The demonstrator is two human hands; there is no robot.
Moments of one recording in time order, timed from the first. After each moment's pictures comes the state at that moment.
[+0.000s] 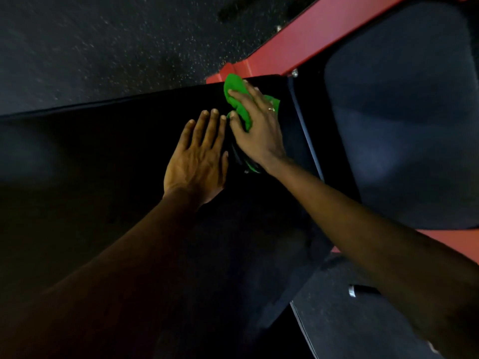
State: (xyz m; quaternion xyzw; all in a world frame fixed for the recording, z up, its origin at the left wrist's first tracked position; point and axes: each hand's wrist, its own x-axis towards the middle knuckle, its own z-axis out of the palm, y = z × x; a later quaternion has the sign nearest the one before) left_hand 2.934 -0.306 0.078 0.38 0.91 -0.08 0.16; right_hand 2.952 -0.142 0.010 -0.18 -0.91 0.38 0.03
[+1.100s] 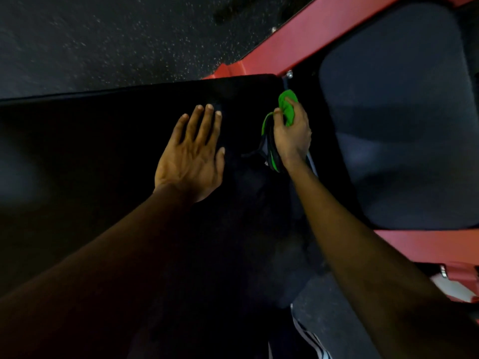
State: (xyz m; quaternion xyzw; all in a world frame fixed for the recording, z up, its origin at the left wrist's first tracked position) left_hand 2.936 -0.307 0.075 0.38 0.91 -0.08 0.15; right_hand 2.989 -0.091 -0.025 -0.46 -0.81 0.36 0.05
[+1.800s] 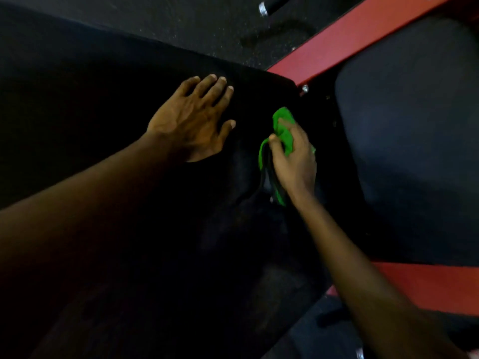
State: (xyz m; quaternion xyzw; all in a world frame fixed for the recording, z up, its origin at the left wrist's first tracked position) left_hand 2.933 -0.313 0.066 0.41 0.90 -0.10 0.08; right_hand 3.059 -0.129 -0.010 -0.29 -0.86 0.42 0.09
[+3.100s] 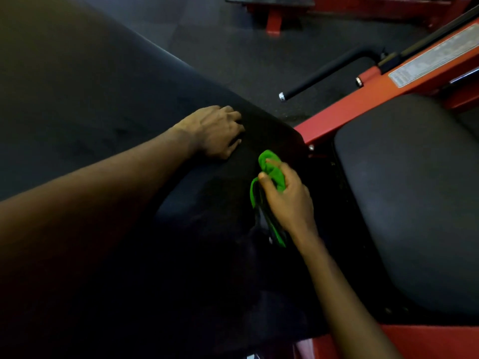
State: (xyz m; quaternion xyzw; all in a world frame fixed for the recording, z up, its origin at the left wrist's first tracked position) left_hand 2.997 -0.313 0.080 0.40 0.90 -0.15 -0.01; right_hand 3.137 -0.142 -0.008 -0.10 -0.88 0.45 0.12
